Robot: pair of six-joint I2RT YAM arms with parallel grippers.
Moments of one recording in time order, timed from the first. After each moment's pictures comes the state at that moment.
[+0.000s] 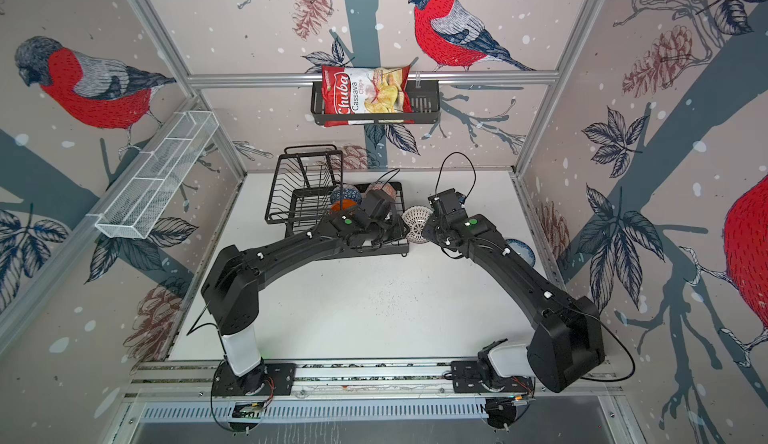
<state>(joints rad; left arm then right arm) -0.83 1.86 1.52 -0.41 0.08 -0.92 0.51 1.36 1.15 -0.73 0.12 0.82</state>
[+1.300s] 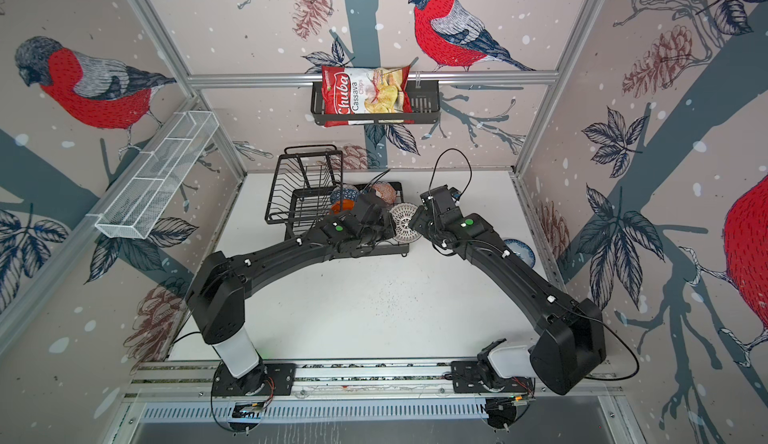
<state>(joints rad) -0.83 1.76 1.39 -0.30 -0.11 -0.85 0.57 1.35 1.22 -0.71 0.14 0.92</state>
